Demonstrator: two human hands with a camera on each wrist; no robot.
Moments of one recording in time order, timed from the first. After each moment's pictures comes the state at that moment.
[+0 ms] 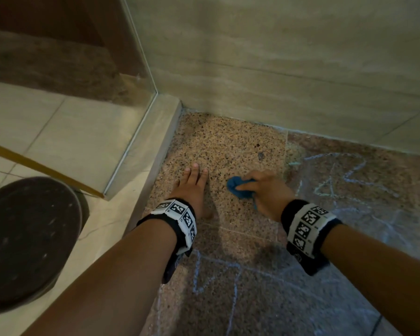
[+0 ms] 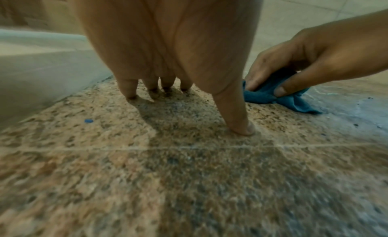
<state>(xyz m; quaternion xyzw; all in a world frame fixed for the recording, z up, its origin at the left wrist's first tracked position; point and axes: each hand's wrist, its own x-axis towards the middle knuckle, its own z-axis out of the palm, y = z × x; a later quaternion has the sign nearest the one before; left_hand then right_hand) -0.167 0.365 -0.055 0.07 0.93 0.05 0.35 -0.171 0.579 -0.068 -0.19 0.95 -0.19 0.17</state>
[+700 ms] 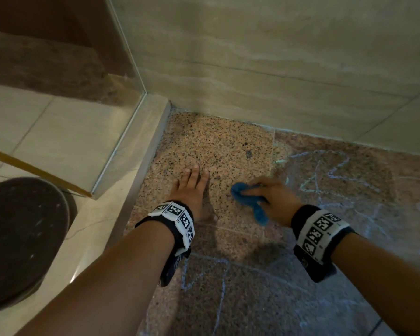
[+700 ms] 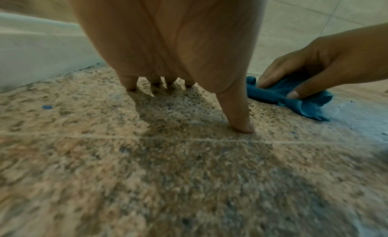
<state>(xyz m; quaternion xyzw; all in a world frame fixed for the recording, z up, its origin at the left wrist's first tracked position) -0.159 0.386 -0.055 0.09 0.92 0.06 0.38 -0.150 0.620 -0.063 -0.16 0.94 -0.24 0.20</state>
